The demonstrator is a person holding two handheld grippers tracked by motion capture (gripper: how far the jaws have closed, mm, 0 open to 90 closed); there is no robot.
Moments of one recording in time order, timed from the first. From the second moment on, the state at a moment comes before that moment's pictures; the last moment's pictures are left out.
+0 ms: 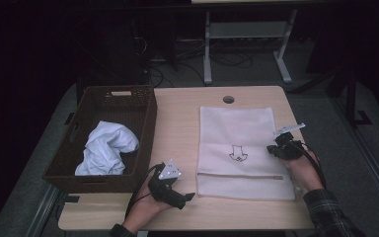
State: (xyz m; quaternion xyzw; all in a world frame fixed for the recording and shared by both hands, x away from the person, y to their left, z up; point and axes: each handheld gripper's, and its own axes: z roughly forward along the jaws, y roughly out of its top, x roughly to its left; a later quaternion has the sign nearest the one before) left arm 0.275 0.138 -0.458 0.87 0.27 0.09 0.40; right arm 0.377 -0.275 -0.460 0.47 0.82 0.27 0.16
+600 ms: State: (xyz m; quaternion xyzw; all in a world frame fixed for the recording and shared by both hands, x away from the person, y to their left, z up) left arm 0.275 0.137 -0.459 0.88 0.27 0.09 0.39; right arm 0.360 -0.297 -0.459 0.51 0.81 0.25 0.17
